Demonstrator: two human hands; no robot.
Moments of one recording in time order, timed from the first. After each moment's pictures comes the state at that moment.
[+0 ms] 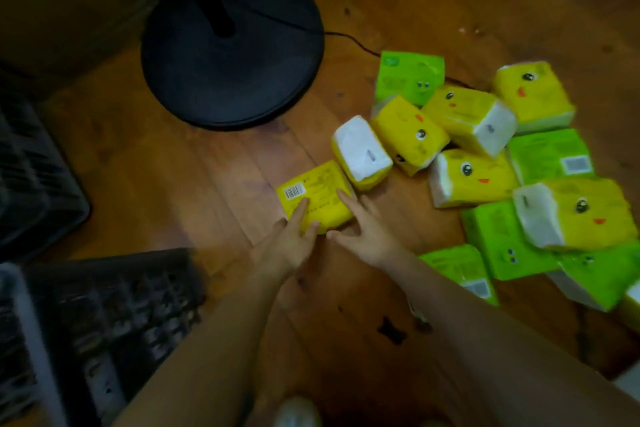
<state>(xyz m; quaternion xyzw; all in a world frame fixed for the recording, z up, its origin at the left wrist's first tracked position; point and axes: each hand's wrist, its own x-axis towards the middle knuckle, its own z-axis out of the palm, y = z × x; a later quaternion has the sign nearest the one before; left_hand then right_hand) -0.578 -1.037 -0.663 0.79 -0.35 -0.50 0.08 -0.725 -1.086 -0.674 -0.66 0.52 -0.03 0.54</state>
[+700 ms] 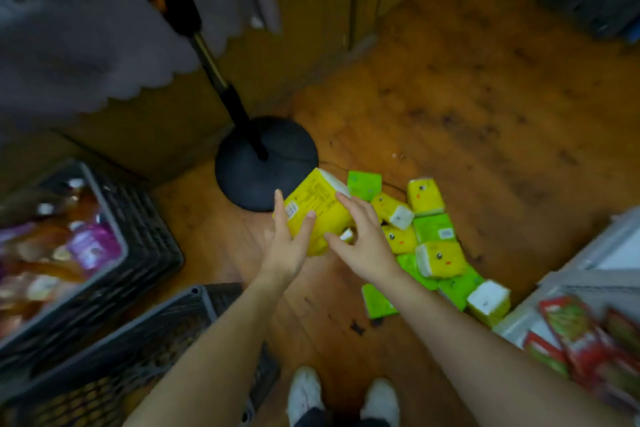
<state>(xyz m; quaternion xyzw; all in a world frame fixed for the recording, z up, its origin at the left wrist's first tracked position) -0.602 -1.063 -0.259 0.78 -0.30 -0.46 0.31 -0.735 -1.100 -0.264 -0.67 0.53 -0.20 0.48</state>
